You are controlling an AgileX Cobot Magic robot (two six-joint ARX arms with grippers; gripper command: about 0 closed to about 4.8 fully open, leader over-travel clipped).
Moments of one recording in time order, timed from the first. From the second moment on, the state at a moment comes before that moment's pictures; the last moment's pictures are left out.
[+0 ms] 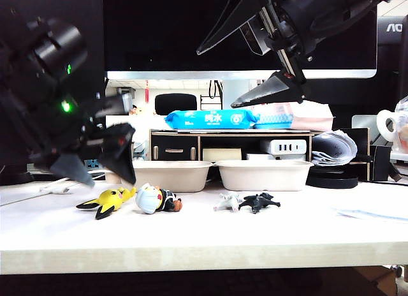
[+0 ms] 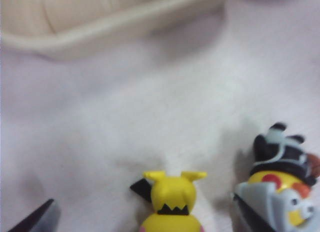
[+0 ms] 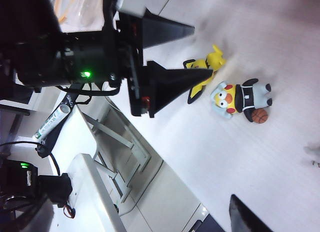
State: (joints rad) left arm -0.34 1.67 0.89 -0.03 0.16 0.05; right arm 0.42 1.52 1.15 -0.42 -0.81 0.29
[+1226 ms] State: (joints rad) left arm -0.34 1.69 1.29 0.02 0.24 0.00; right arm 0.42 1.52 1.15 -0.42 -0.83 0.26
